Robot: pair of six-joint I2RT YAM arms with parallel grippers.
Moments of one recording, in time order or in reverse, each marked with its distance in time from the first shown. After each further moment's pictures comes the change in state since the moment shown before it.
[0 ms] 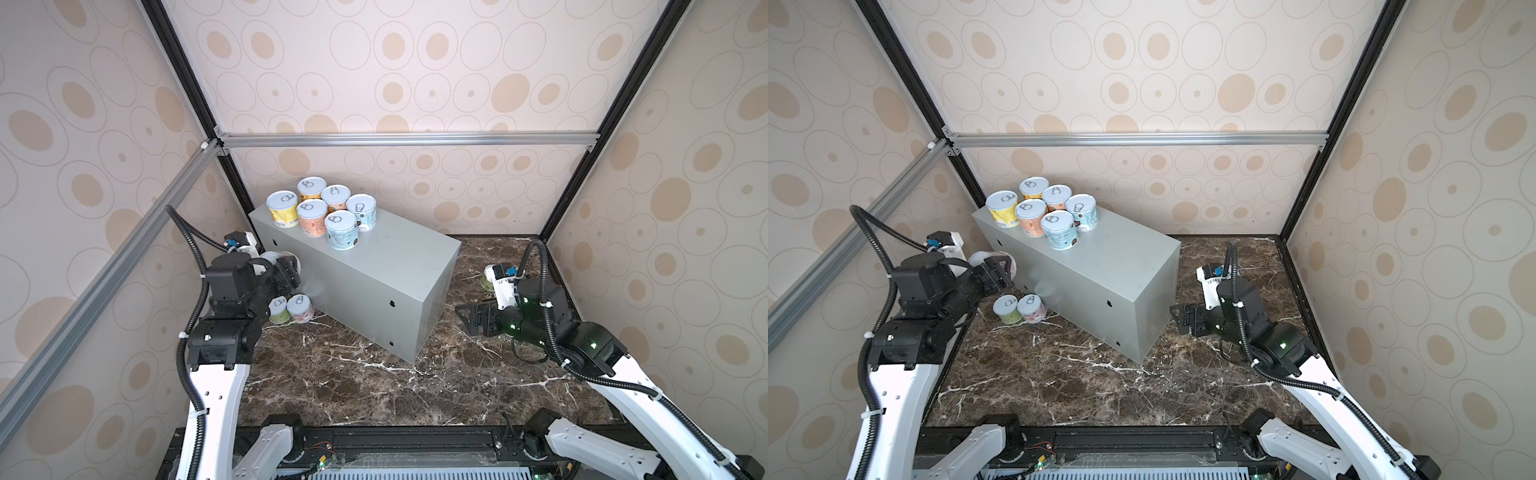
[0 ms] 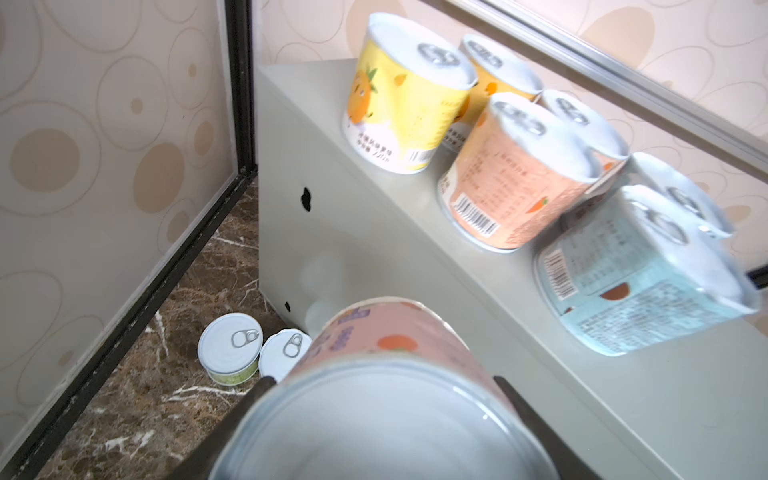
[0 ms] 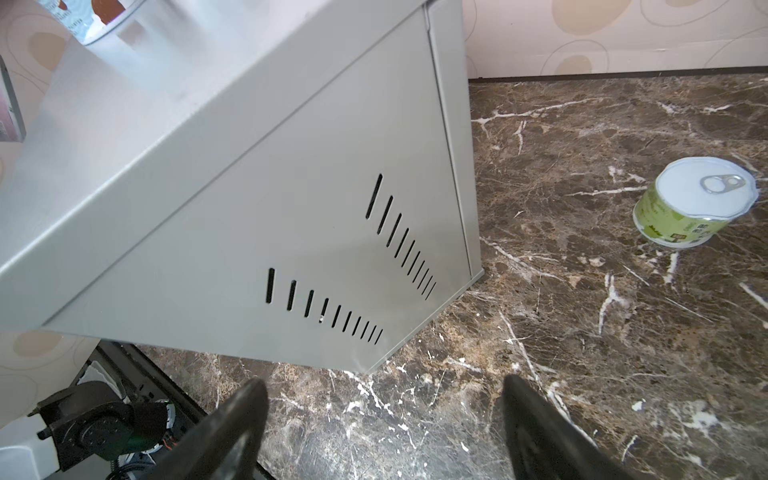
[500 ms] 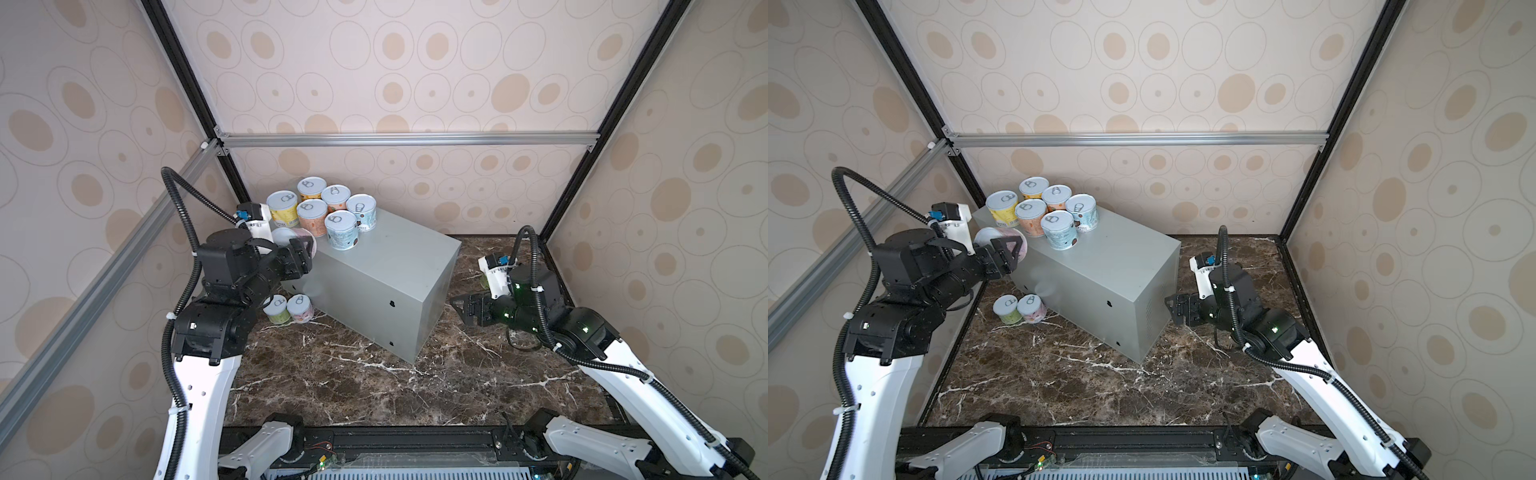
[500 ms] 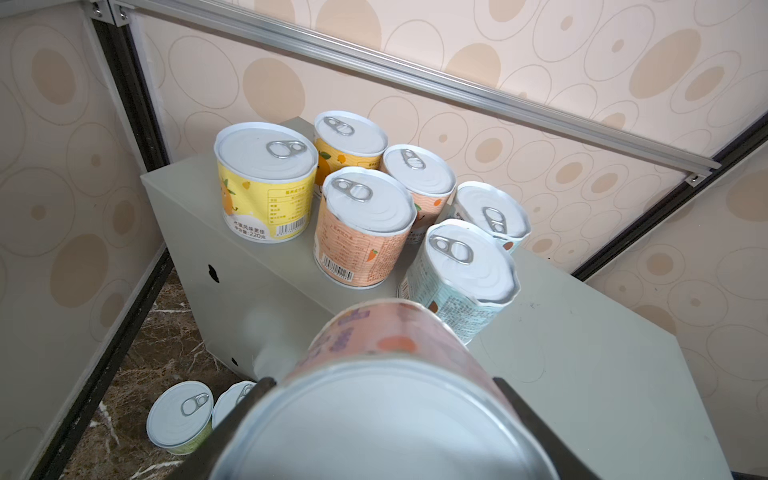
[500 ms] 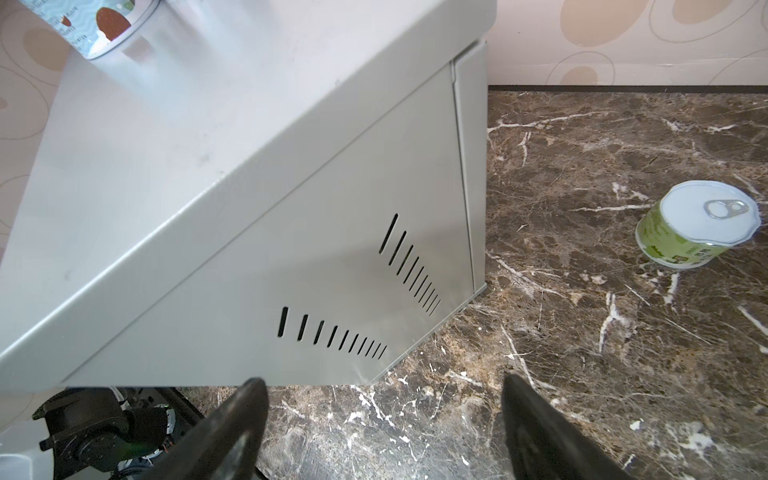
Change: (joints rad) left arm -0.151 0.108 0.280 -0.089 0.028 0.080; right arm 0.000 0.105 0.103 -0.022 -0.005 -0.022
